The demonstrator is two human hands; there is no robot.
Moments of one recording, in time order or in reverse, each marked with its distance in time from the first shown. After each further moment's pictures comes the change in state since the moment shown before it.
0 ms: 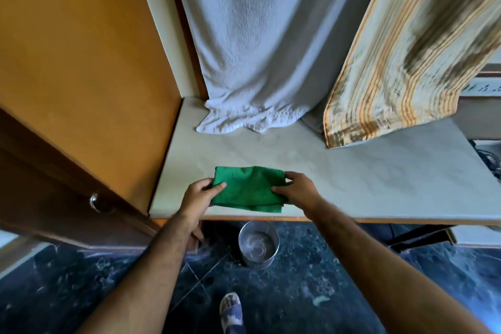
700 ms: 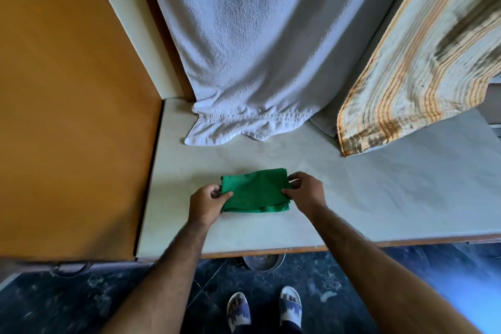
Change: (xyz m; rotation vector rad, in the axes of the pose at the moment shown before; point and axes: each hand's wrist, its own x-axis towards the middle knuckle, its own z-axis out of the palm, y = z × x) left_hand 0.145 -0.019 0.015 0.482 0.090 0.034; right_hand 0.126 0.006 0.016 -0.226 0.226 0.054
